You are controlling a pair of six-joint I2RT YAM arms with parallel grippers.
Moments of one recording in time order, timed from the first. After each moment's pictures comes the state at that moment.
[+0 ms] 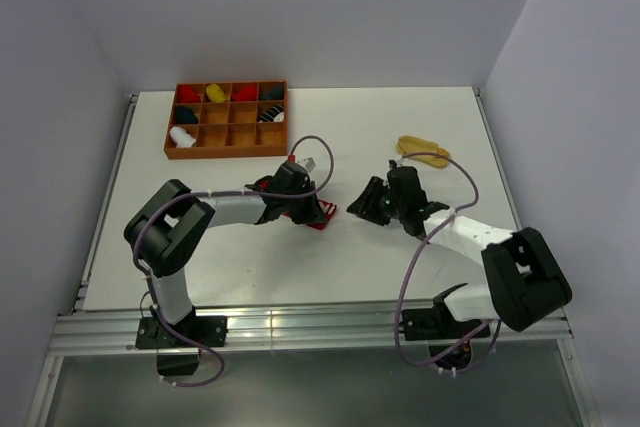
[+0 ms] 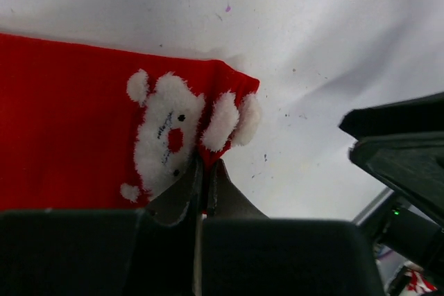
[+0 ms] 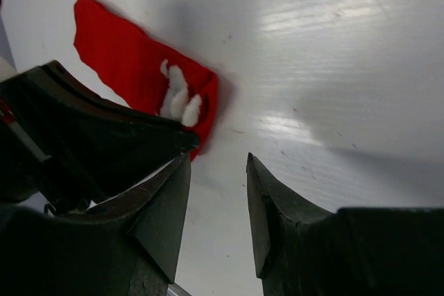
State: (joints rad) left arm -0.74 1.83 0.97 0.05 0.22 -0.76; right arm 0.41 1.31 0.53 0.07 -0.23 0.83
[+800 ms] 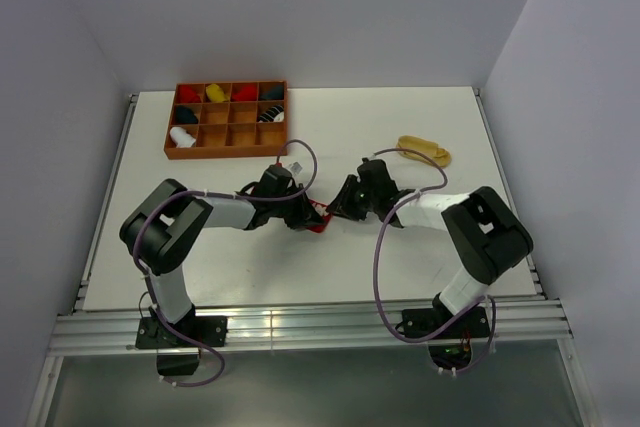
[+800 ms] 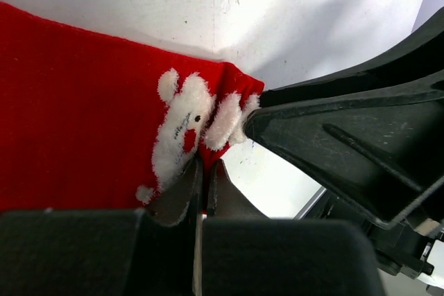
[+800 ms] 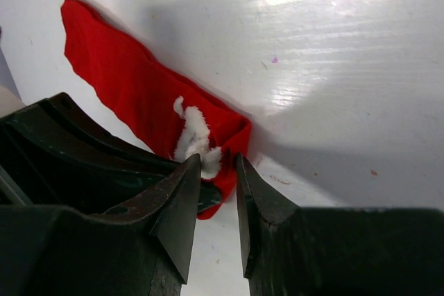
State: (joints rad) left arm -0.66 1.82 0.83 0.25 0.39 -0.95; right arm 0.53 1.63 0.70 0.16 -0.23 0.93
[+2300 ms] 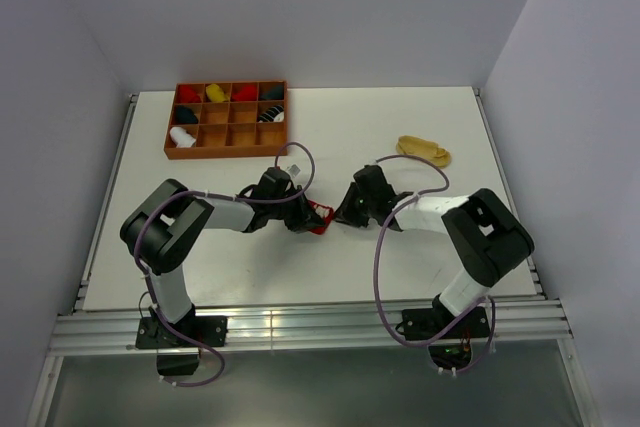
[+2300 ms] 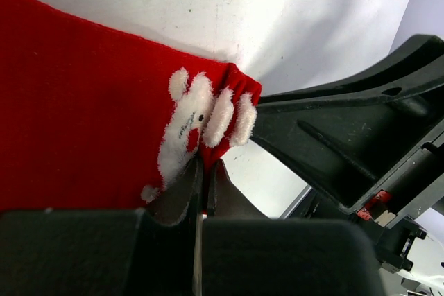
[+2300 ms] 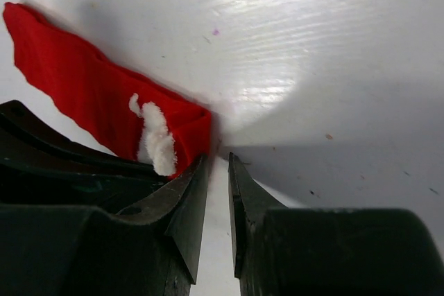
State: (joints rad) left arm -0.66 1.82 0.79 0.31 0.41 -1.01; right arm 0.56 1.61 0.69 0.05 -0.11 0.96
